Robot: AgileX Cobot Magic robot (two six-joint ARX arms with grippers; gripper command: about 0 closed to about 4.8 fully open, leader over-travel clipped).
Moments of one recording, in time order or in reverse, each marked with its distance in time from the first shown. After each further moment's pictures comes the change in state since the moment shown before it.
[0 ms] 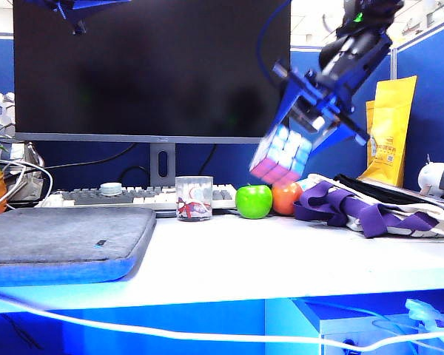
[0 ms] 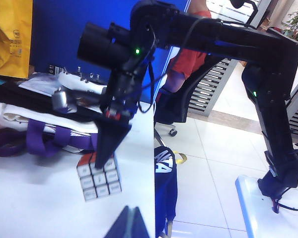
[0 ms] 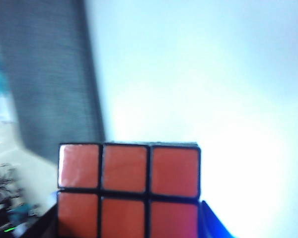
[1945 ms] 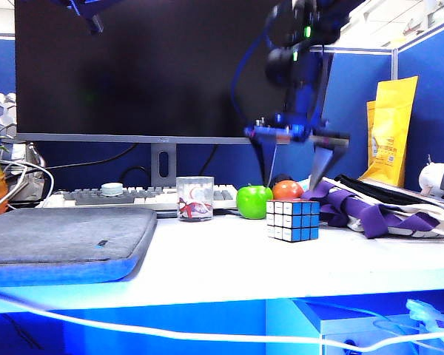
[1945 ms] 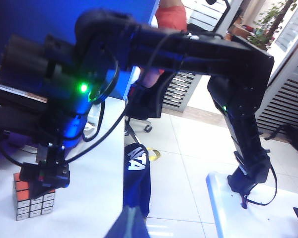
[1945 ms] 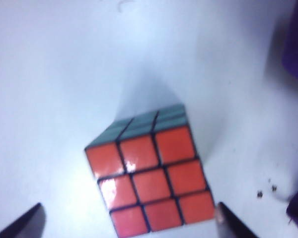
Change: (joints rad) left arm -0.066 0.000 -0.002 -0.142 0.024 0.089; right arm 0.158 0.080 0.055 0.100 0.630 -0.108
